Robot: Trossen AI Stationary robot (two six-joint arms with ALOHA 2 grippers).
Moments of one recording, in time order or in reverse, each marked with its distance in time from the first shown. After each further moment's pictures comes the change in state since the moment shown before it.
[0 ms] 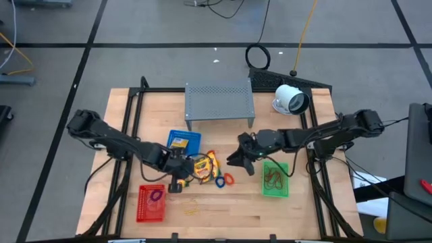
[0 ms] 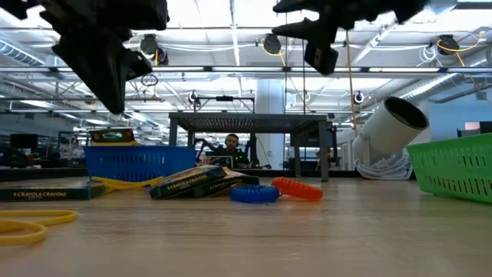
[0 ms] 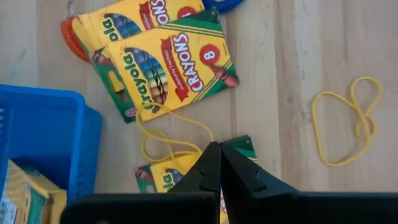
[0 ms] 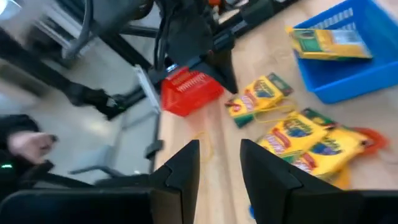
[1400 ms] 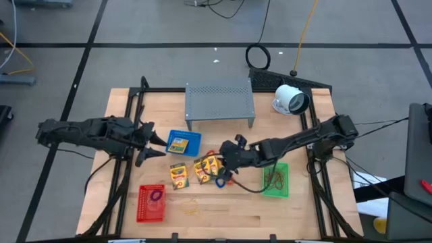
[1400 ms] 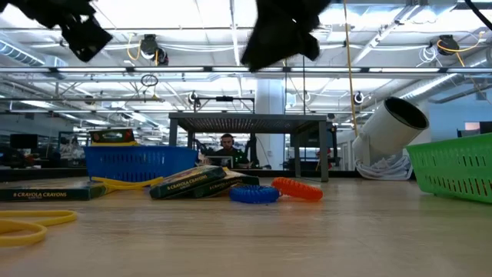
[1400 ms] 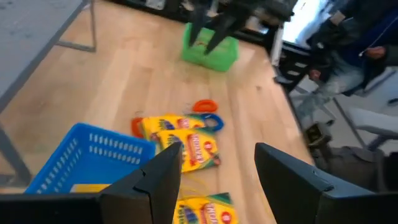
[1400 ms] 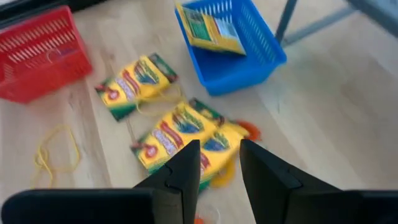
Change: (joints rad) left arm 0.277 -0.953 -0.391 0.157 0.200 0.005; right arm 0.122 0.335 0.463 -0.588 0.529 -0.061
